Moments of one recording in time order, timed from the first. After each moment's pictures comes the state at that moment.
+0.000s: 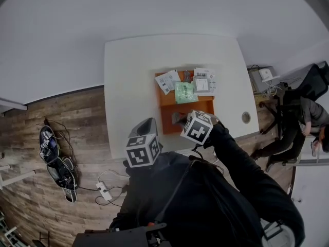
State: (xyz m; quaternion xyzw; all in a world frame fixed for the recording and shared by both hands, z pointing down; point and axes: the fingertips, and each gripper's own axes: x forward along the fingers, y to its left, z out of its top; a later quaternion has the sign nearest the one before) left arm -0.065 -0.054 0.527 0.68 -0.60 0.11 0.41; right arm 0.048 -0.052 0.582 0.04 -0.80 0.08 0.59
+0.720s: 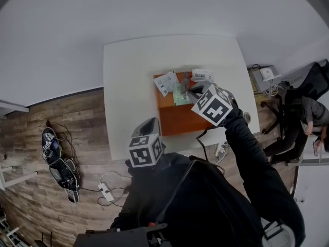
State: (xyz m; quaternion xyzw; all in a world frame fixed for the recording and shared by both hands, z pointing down) left arm -0.048 -0.062 0.521 0.69 -0.59 0.12 0.41; right arm 0.057 -0.171 0.488 0.17 -0.84 -0.01 0.52
